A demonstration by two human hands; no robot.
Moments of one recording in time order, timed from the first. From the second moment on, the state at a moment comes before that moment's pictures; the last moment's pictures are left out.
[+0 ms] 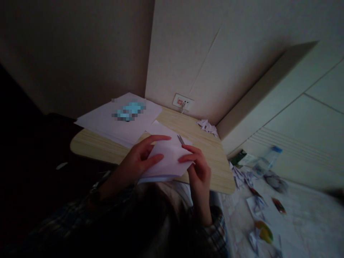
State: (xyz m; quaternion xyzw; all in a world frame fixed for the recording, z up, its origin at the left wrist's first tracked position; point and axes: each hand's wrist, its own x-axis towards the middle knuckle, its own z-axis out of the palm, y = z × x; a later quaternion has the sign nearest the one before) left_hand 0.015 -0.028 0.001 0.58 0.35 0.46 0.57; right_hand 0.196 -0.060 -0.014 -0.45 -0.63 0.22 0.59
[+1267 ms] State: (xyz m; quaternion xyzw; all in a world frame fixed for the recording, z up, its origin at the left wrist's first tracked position) left_hand 0.016 -0.023 -0.001 0.55 0.42 0.57 0.45; right_hand 0.193 -0.065 -0.014 -0.40 -0.82 -0.01 0.40
